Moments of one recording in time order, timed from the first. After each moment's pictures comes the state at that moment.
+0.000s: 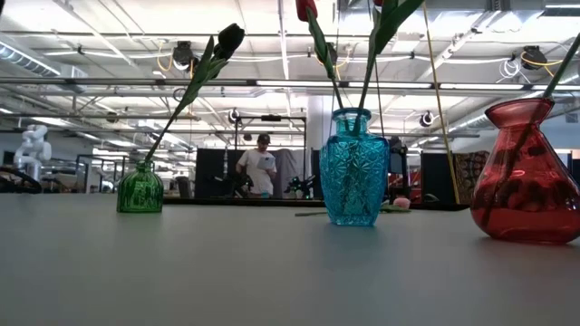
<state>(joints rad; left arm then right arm) -0.54 2.13 2.10 0.52 -1.28 0.30 0.11 0.85 1.29 -0.31 -0.34 0.30</state>
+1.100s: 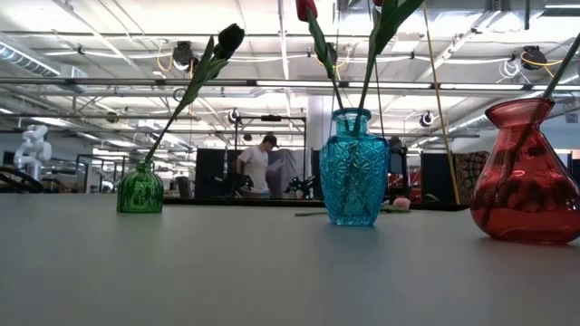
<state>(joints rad) -0.68 1.95 2.10 0.46 -1.57 0.69 0.11 0.58 1.14 -0.55 -0.16 0.27</state>
